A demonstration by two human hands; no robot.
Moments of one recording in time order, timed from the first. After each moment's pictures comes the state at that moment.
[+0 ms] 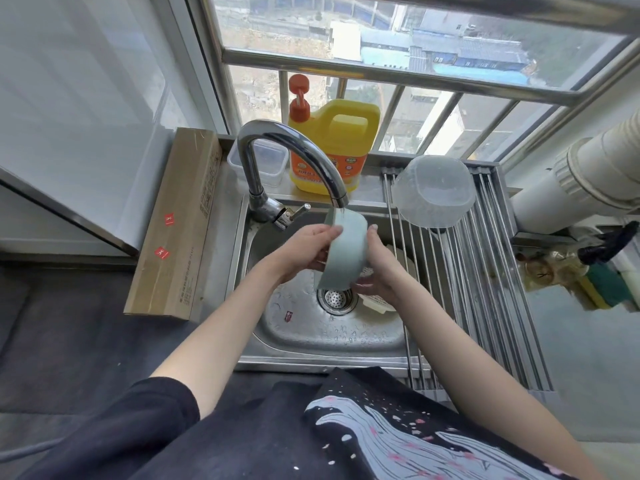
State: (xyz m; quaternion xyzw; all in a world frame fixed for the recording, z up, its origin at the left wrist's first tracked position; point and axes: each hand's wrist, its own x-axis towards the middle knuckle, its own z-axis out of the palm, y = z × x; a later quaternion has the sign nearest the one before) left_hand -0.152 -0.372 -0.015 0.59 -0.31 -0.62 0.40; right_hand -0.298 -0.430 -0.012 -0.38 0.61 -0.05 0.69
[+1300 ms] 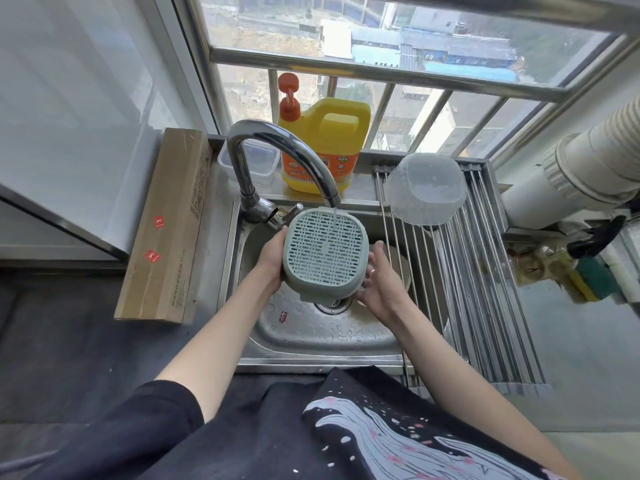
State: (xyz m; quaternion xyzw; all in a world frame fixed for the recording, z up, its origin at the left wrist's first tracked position) left_hand -0.123 -0.374 -0.118 0.53 0.02 -0.63 0.57; right_hand -0.328 -0.407 -0.039 -0.26 0.53 -0.22 0.78
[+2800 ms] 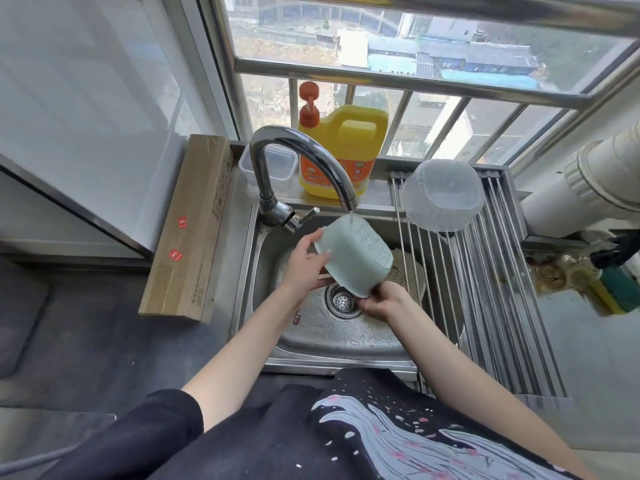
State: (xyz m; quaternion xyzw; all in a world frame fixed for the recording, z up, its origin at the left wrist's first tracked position) left_hand -0.170 -0.344 -0.032 0.66 -0.13 -0.54 0.51; right_hand -0.308 -0.412 -0.057 0.08 0.55 -0.20 0.81
